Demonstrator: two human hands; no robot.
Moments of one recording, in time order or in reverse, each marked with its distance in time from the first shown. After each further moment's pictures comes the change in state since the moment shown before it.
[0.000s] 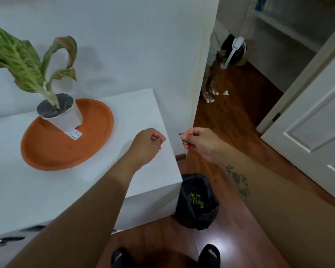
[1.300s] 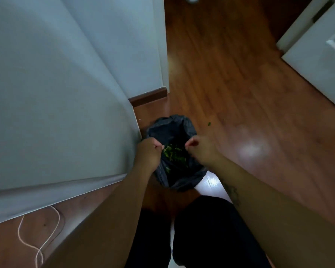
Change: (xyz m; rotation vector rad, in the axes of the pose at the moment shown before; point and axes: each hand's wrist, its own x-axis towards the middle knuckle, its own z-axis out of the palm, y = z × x) left_hand 0.095 -0.290 0.389 0.142 -0.089 -0.381; right_hand 0.152 0.428 -0.187 -0.503 0.059 0.304
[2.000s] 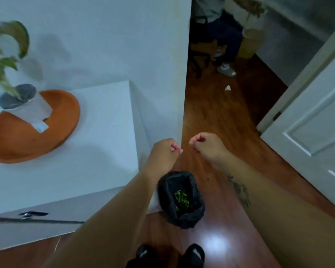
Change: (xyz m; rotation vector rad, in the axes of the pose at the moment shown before) left_hand -0.211 0.229 -0.235 -0.092 0.090 0.382; right_hand -0.246 -0.298 -0.144 0.086 0.146 -0.307
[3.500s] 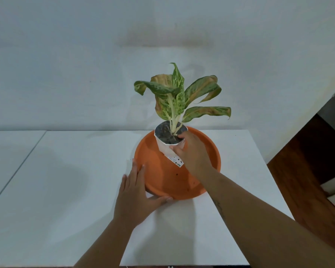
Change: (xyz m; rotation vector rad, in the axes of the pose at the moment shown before) left_hand -0.044 -0.268 -0.390 0.501 0.404 0.040; right_hand 0.023 -0.276 0.395 -0.314 0.038 -0.578
